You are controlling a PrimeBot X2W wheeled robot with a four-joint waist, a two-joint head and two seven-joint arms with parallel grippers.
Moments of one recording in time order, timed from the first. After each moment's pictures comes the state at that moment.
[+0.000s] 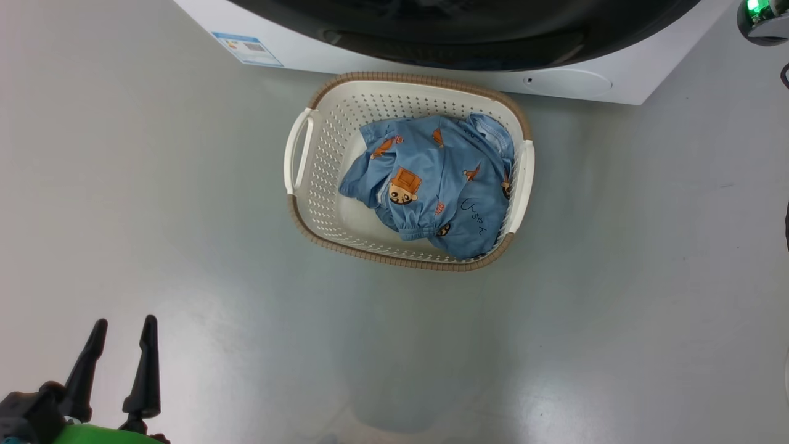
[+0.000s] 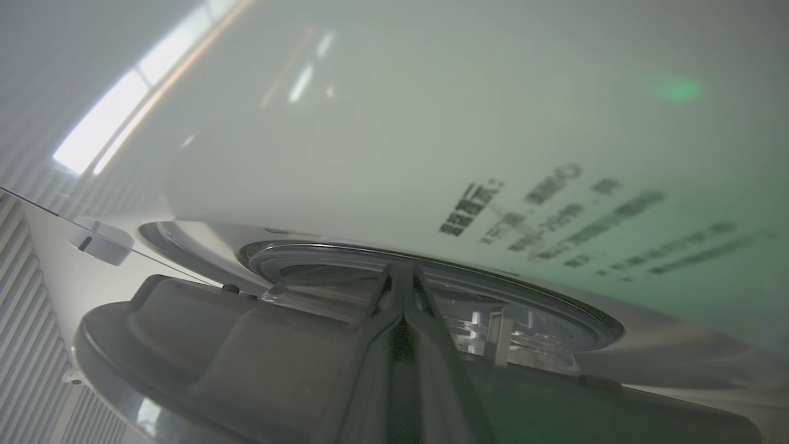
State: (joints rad) left arm -0.02 0.18 0.05 0.15 -0.38 -0.13 -0.26; right arm -1.15 -0.29 -0.05 0.56 1.50 0.13 0.52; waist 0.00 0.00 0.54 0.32
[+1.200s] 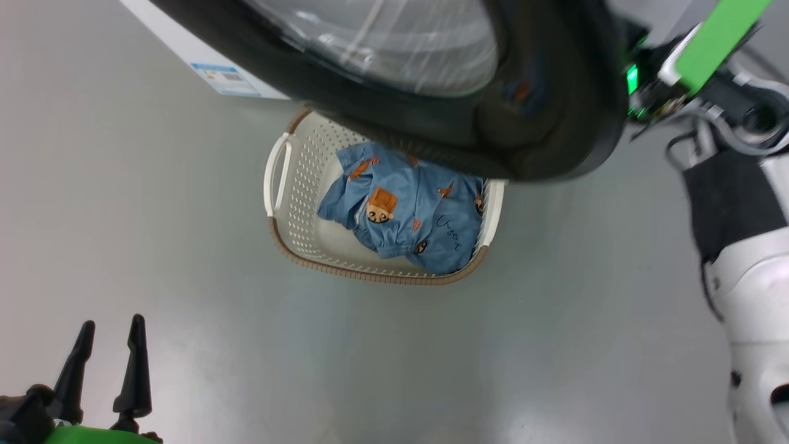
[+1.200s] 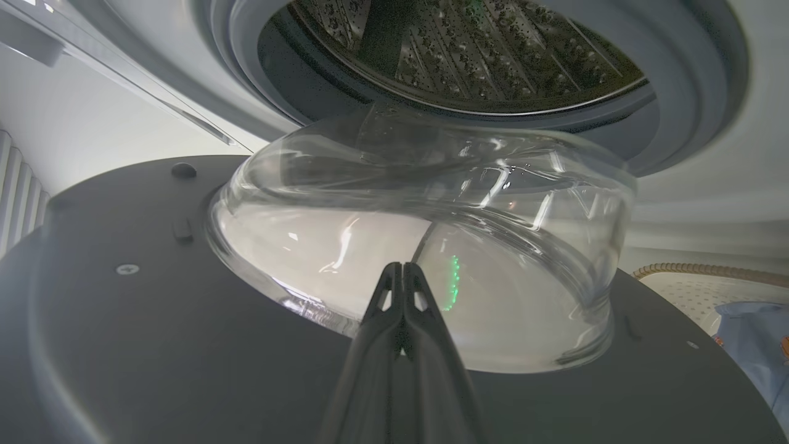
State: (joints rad) left arm -0.02 0.16 0.09 0.15 -0.38 -0.13 -0.26; right arm -1.03 -0.21 0.09 0.49 1.51 0.13 0.75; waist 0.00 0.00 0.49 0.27
